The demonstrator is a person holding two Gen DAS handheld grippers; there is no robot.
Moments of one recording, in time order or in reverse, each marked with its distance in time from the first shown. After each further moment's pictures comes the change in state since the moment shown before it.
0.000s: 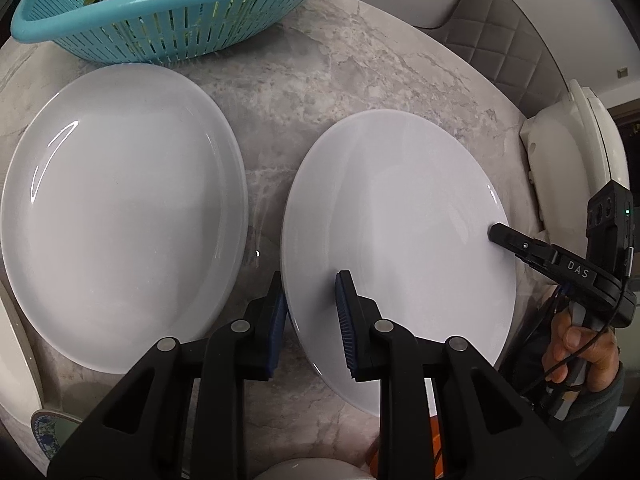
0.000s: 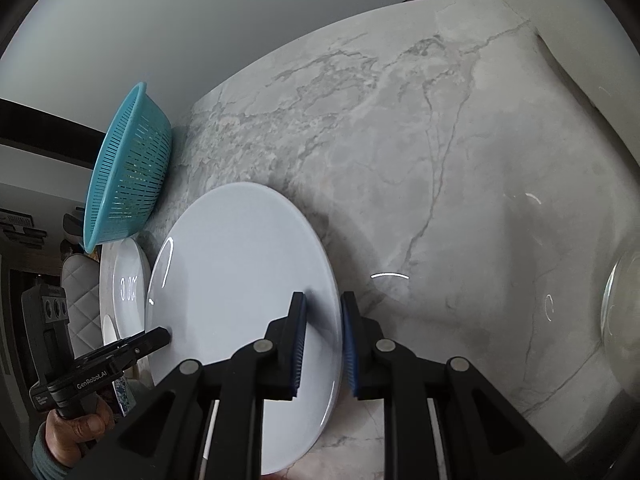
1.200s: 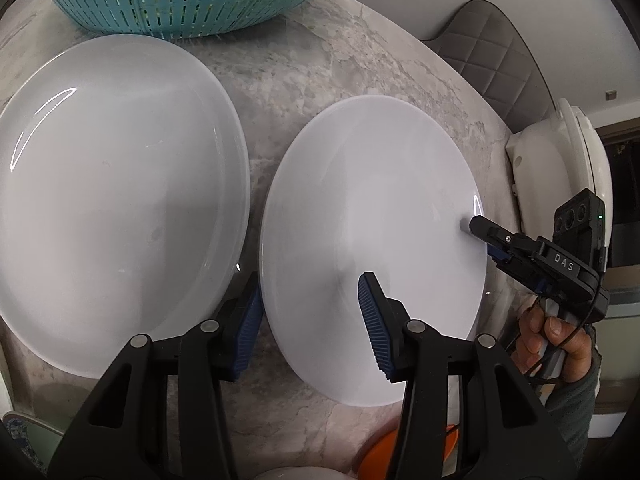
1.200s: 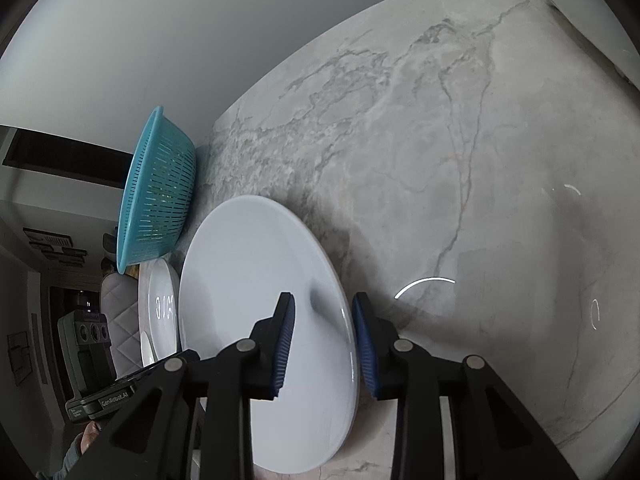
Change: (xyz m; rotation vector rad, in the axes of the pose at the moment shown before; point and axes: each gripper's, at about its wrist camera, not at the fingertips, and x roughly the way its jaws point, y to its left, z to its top) left arm 0.006 0.011 -0.010 -0.064 -0.016 -0.086; right arm 0.013 -0.018 0.004 0.055 -0.020 0.182
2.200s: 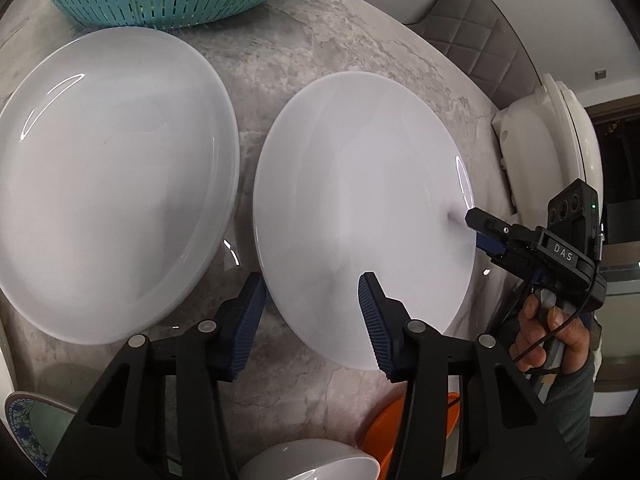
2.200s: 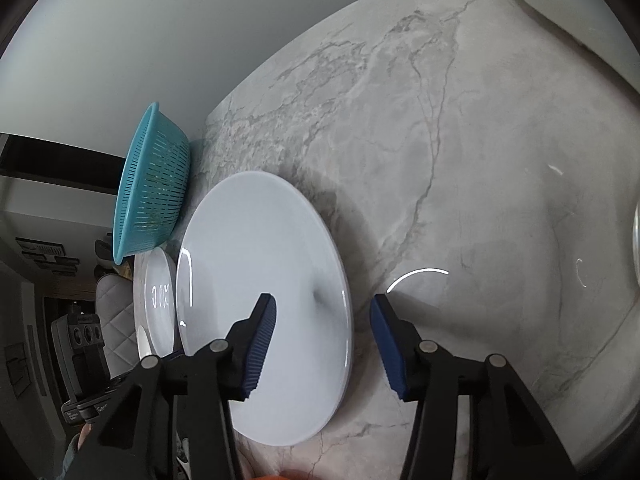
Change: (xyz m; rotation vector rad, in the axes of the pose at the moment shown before) left arm -0.007 -0.010 -0.013 0.046 0.041 -0.034; right arm -0.006 0.001 -0.022 0.050 0.002 -0.016
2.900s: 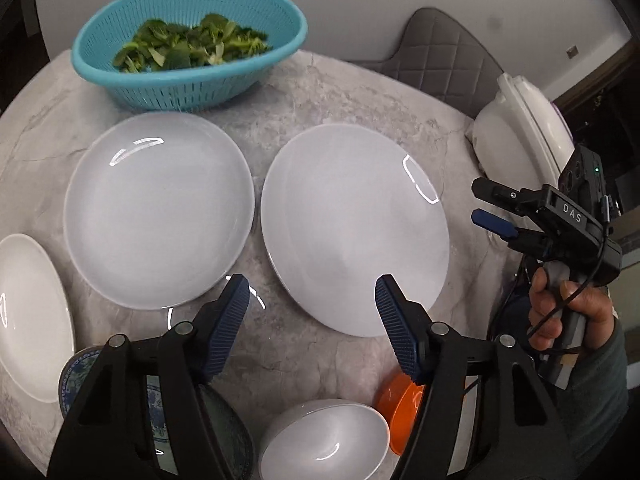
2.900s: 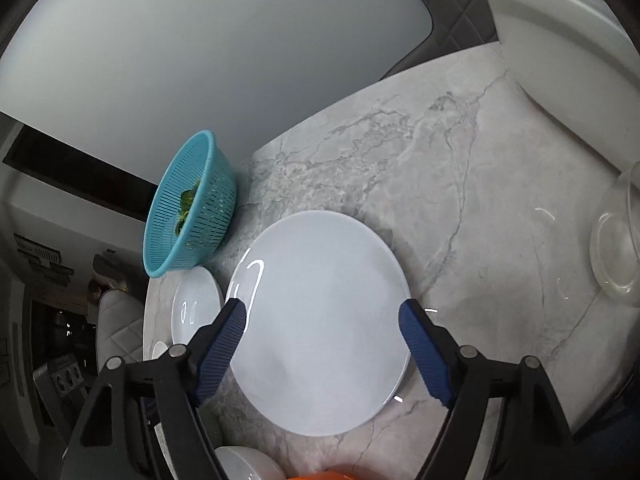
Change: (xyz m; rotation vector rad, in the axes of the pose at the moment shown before) left arm -0.083 -0.014 -0.045 0.131 -0.123 0.075; right arm -0.042 0.057 -0.018 -0.065 -0.179 -0.042
